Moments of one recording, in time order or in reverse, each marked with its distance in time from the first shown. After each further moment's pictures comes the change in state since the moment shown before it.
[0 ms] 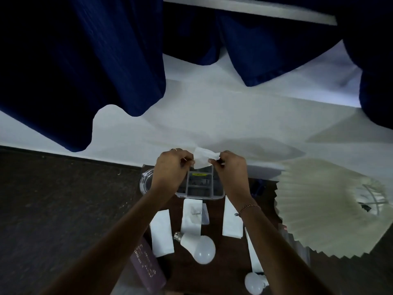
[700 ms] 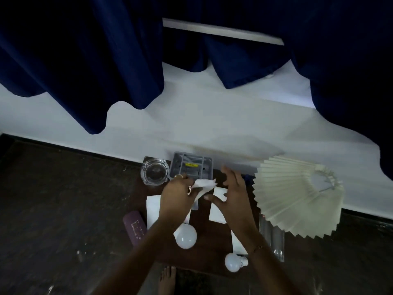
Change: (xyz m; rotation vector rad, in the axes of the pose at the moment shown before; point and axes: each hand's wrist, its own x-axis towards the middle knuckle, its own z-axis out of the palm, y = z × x) left_hand -0.109 0.048 0.027 0.058 0.053 -0.057; right_hand -0.112 0.019 -0.059 0.223 -0.104 -0.037
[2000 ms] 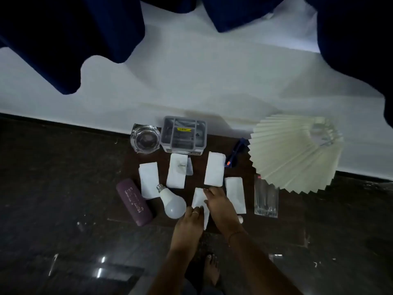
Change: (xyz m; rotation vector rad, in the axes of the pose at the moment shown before) left_hand -0.147 -0.035 0.110 0.356 -0.359 0.159; right_hand -0.085 0.096 0.078 -0.601 -0.311 -0.121
